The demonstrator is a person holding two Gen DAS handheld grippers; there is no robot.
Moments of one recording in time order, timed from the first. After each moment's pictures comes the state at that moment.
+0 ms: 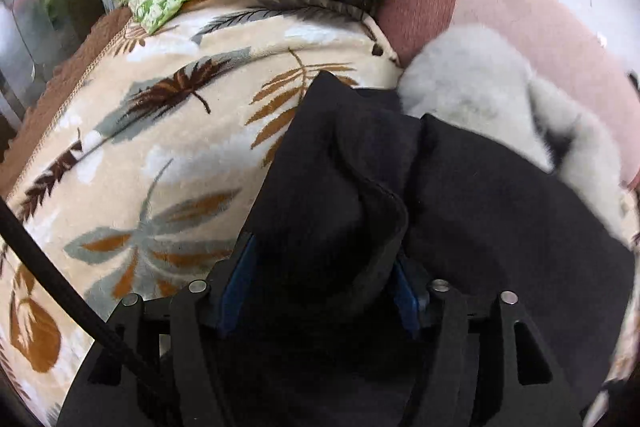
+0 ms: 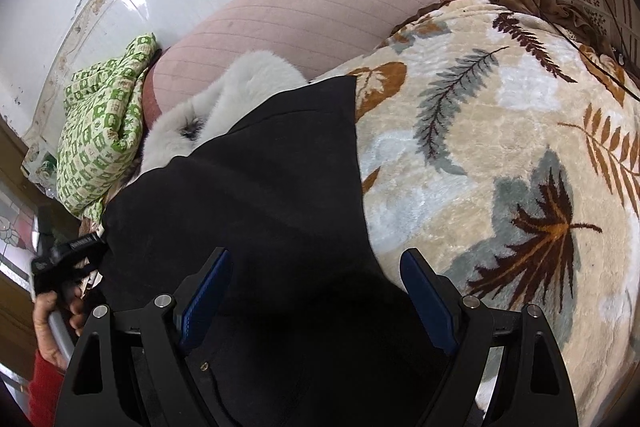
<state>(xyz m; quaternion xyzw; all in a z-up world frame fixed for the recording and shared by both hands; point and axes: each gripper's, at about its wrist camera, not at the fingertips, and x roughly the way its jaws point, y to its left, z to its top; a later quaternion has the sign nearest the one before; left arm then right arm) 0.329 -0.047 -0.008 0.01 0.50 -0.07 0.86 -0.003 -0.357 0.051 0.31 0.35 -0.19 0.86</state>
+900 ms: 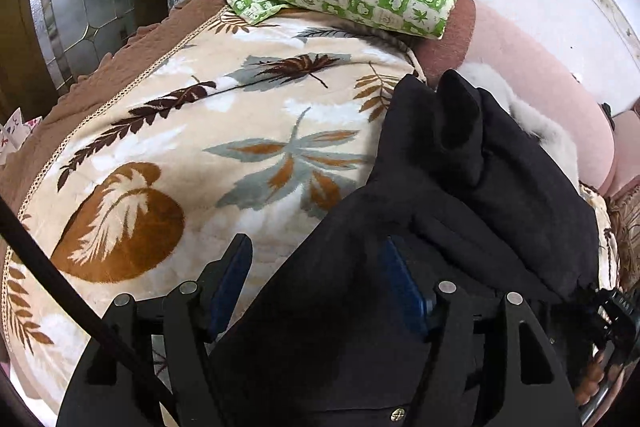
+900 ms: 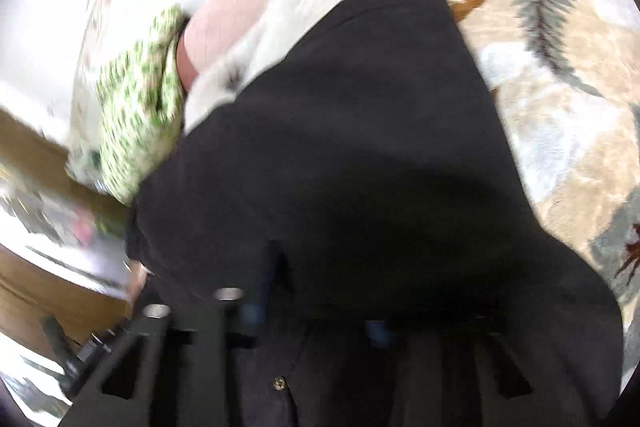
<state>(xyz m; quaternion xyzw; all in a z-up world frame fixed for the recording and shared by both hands) 0.203 0.095 0.030 -0.06 0.46 -0.07 0.88 0.047 -0.346 0.009 0.43 0.36 -0.06 0.83</state>
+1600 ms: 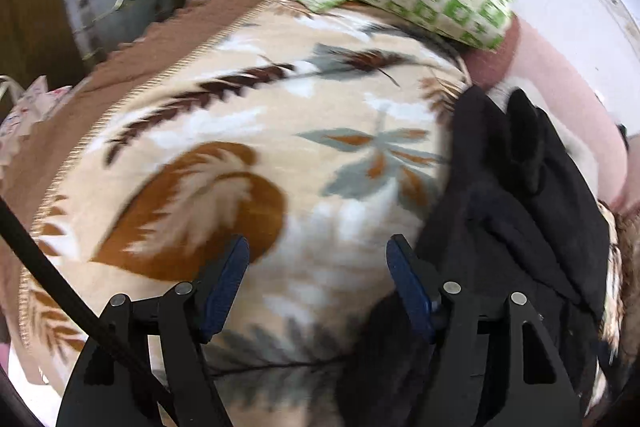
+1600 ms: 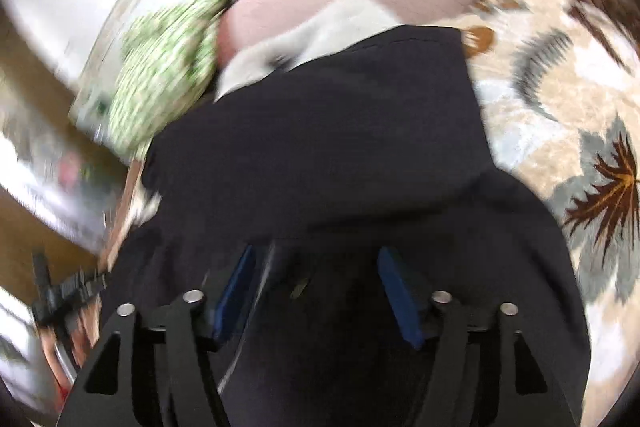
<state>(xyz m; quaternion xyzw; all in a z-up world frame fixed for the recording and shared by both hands) 0.203 0.180 0.022 -0.09 0.48 -0.03 0.87 -0.005 -0.242 0.058 0.24 0.41 -0.02 0.88</state>
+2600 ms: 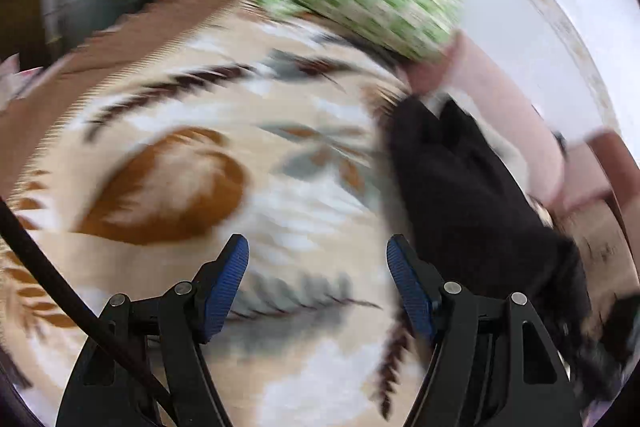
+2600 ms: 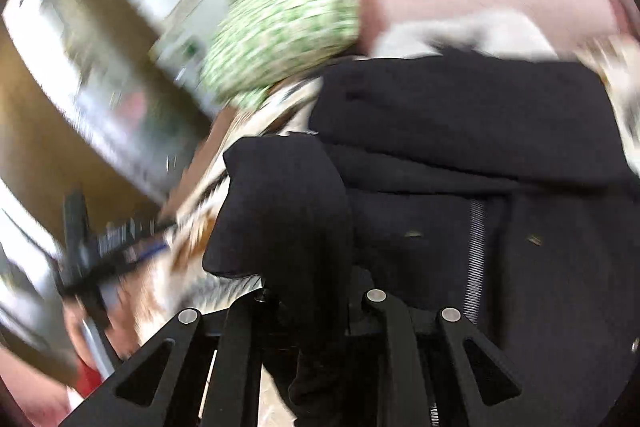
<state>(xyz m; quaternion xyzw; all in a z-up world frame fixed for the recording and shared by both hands) 0.164 0.184 0.043 -0.15 0.46 -0.16 0.86 0.013 -0.158 0.088 0.29 0.37 0.05 0.88</state>
